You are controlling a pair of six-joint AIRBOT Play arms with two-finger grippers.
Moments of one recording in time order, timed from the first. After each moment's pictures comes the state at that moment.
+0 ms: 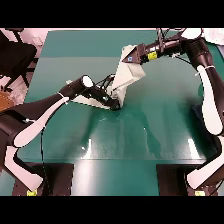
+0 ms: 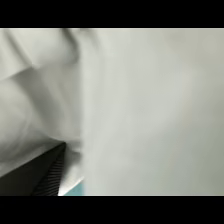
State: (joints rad) left arm -0.49 -1.76 1.39 0.80 -0.98 -1.01; right arm 0.16 -1.82 2.00 -0.47 1.43 1.22
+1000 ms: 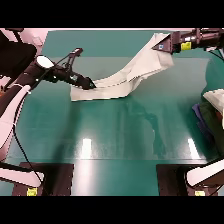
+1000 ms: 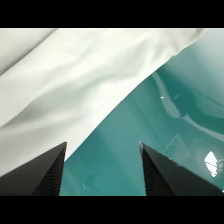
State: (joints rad) left arm -0.12 -1.57 1.39 0.76 -1.07 -0.88; right arm -0.10 -1.74 2.00 -0.48 1.49 1.20
